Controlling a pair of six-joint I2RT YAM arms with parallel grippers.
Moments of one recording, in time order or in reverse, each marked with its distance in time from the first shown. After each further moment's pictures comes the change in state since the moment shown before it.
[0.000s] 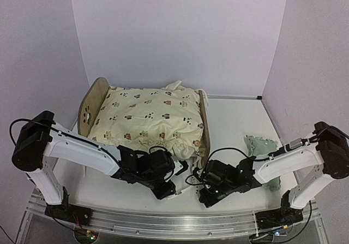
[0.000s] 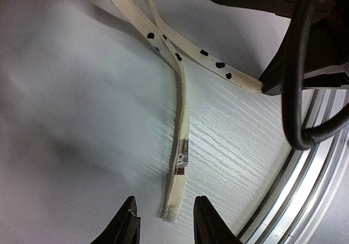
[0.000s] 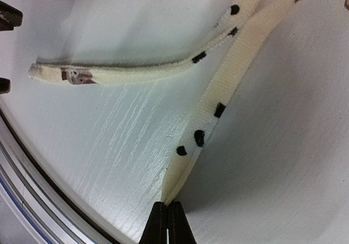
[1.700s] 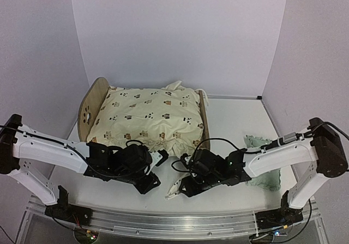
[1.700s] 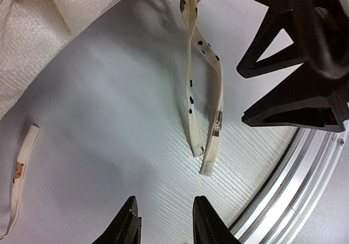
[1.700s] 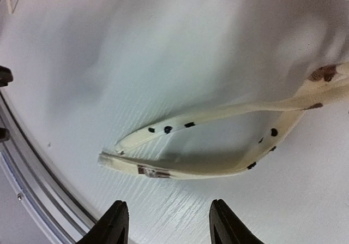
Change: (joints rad) left arm 0.015 -0.297 -0.170 -0.048 -0.117 -0.080; right arm 0.008 0.081 0.187 0.045 0.064 0.053
